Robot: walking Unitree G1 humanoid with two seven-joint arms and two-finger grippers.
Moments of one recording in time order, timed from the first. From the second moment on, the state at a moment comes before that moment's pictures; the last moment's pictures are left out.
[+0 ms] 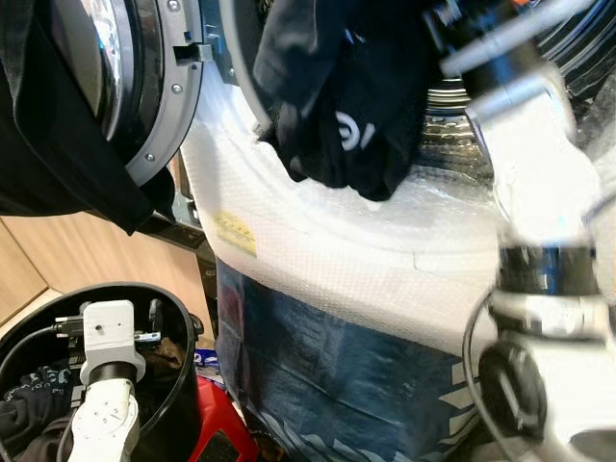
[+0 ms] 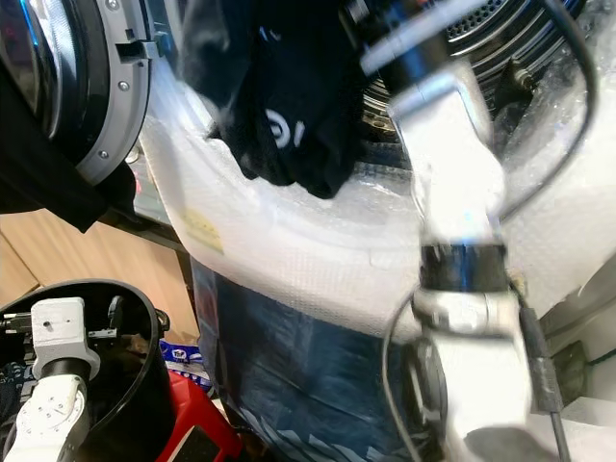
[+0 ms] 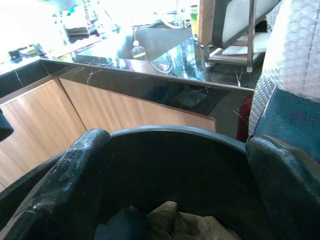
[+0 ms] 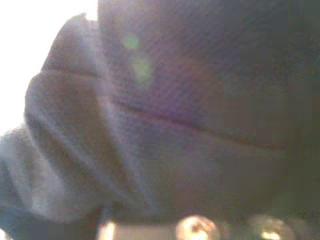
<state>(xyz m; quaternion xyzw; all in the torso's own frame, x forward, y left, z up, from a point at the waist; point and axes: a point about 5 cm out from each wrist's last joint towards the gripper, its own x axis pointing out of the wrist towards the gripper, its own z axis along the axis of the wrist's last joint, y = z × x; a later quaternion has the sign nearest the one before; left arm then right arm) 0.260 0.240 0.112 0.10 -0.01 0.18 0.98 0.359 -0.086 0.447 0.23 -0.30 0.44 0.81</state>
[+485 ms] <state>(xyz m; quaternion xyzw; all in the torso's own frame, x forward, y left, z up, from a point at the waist) 0.262 0.231 0.105 0.08 0.00 0.18 0.98 0.413 -0.094 0.422 0.06 -0.13 0.10 0.98</state>
